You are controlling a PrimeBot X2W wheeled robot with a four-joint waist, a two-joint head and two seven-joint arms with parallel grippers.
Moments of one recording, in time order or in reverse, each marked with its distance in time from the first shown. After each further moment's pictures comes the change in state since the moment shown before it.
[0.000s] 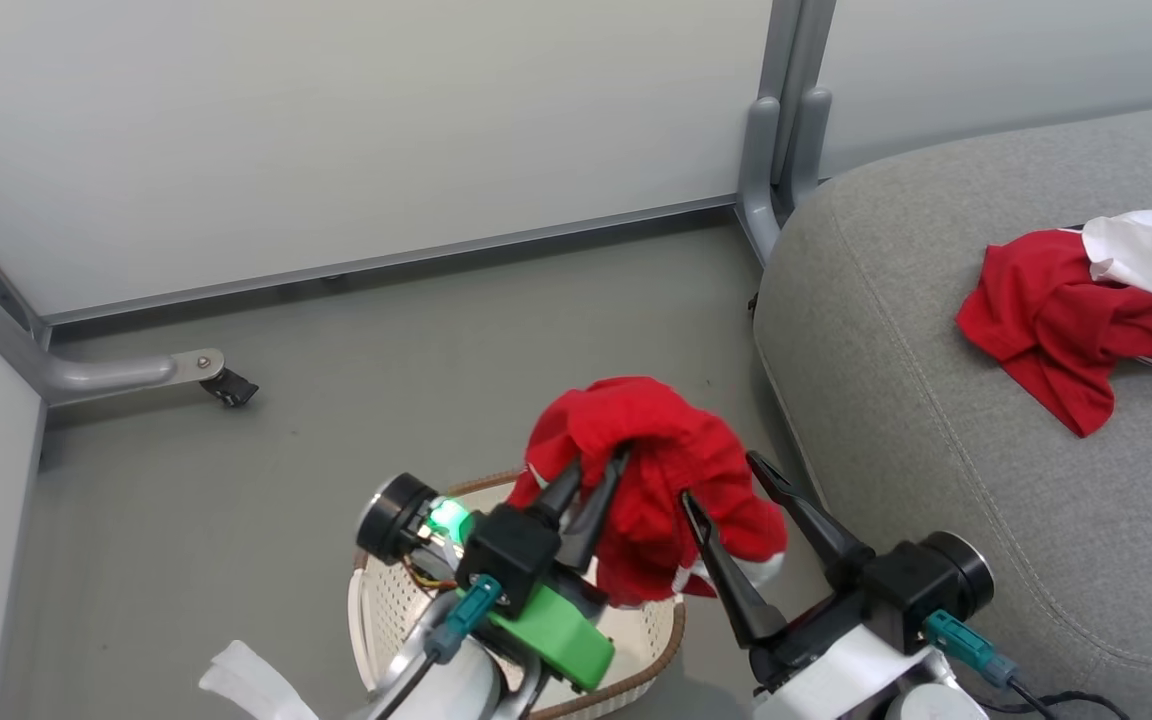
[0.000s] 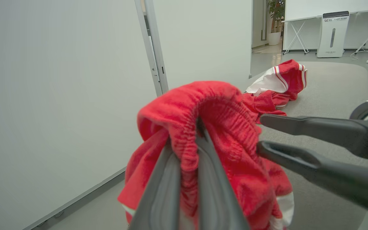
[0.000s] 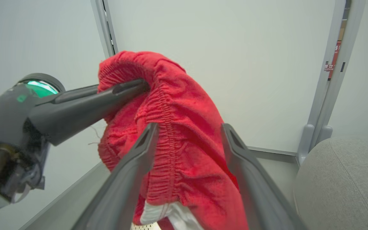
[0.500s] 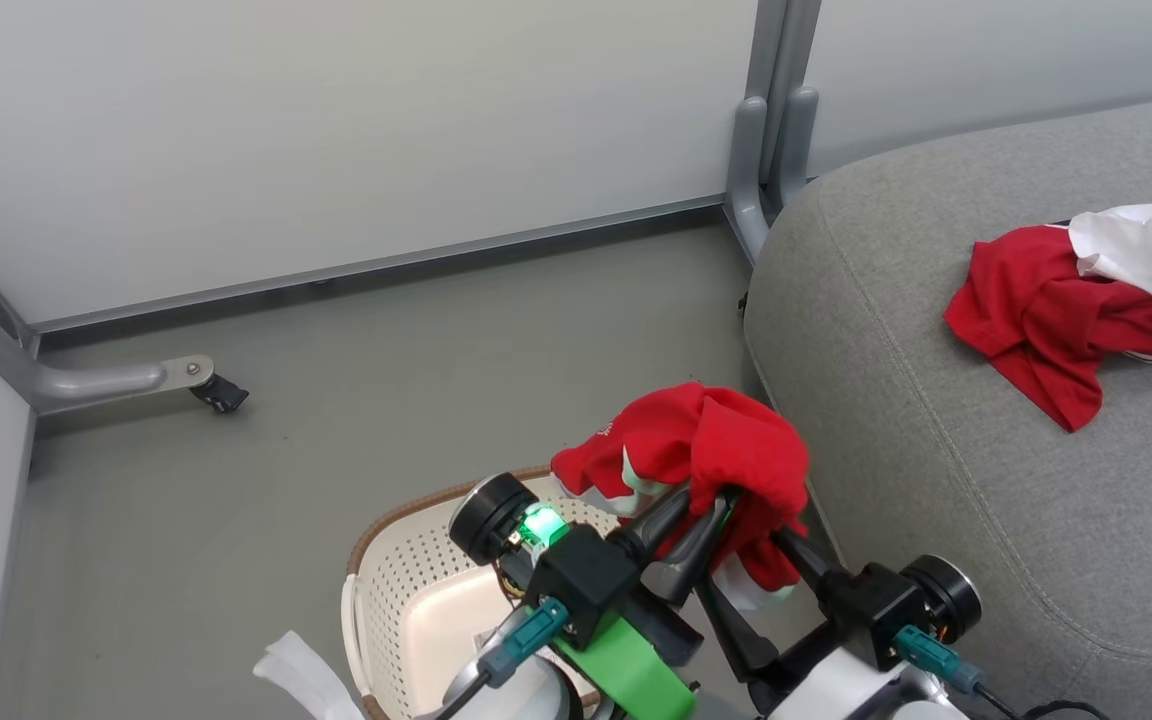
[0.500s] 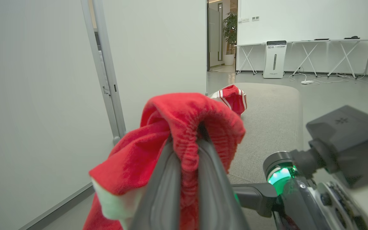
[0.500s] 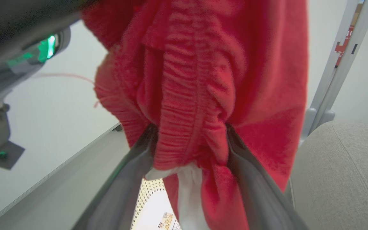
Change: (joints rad) left arm -0.040 -0.006 -0.183 -0.092 -0.135 -0.034 0.000; right arm -0.017 -0.031 0.051 0.096 -0.026 0.000 0.000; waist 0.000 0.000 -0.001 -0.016
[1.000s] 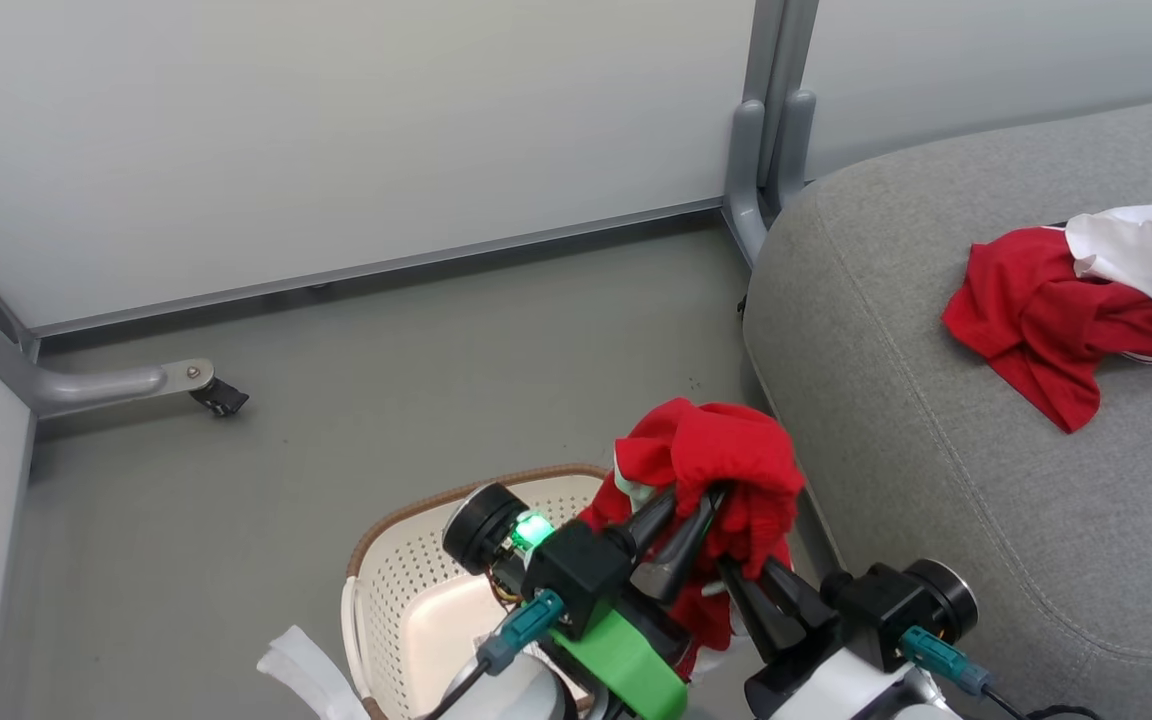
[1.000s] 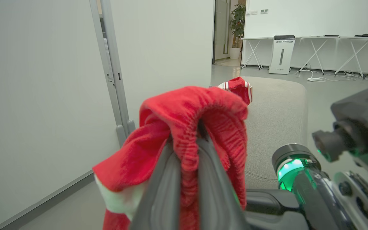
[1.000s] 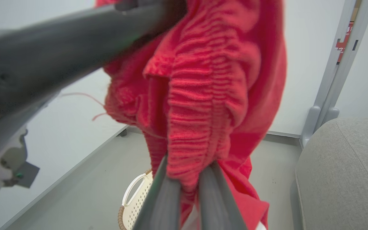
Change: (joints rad) left arm -0.004 0.000 -0.010 0.047 -0.042 0.026 0.006; right arm 0.005 0.000 0.012 -0.013 0.051 0.000 0.000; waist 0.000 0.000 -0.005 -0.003
